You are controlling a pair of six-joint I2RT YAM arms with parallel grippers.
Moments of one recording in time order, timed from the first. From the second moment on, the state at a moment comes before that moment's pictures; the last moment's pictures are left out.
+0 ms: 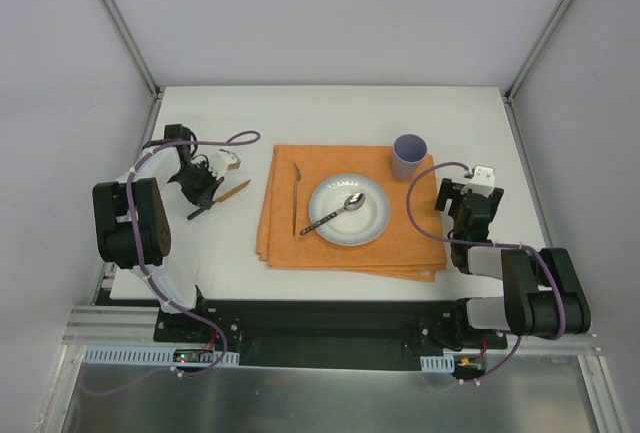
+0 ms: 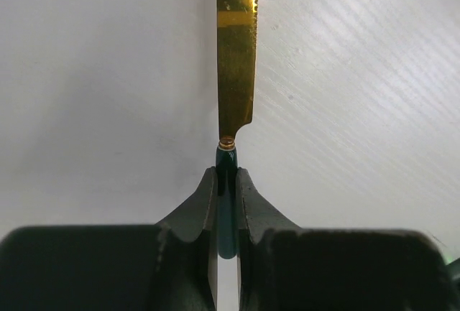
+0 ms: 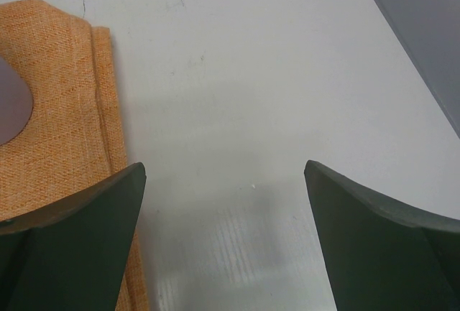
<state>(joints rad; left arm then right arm) 0.13 1.72 1.09 -0.80 0.34 0.98 0.06 1.34 0.22 0.84 0.32 0.01</state>
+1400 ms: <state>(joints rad) -0.51 1.80 1.56 -0.91 -0.05 -0.28 0.06 1.34 0.22 0.84 0.32 0.01</state>
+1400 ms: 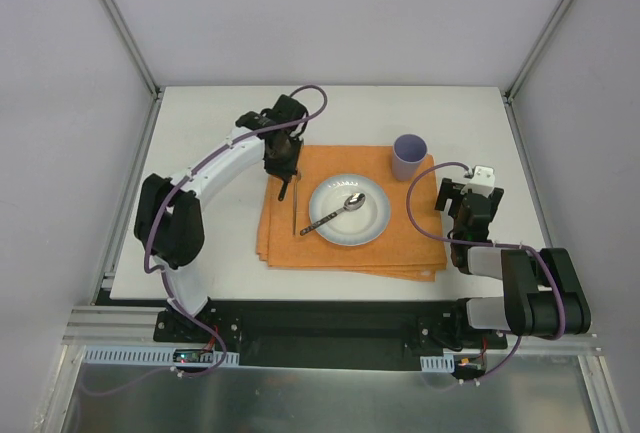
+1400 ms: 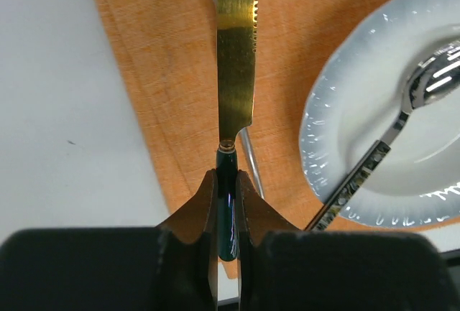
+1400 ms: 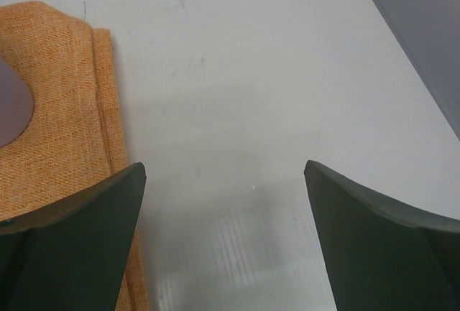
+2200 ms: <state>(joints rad) -0.71 1.67 1.38 -0.91 0.26 -0.04 0.06 1.34 0.22 0.84 0.32 0.01</state>
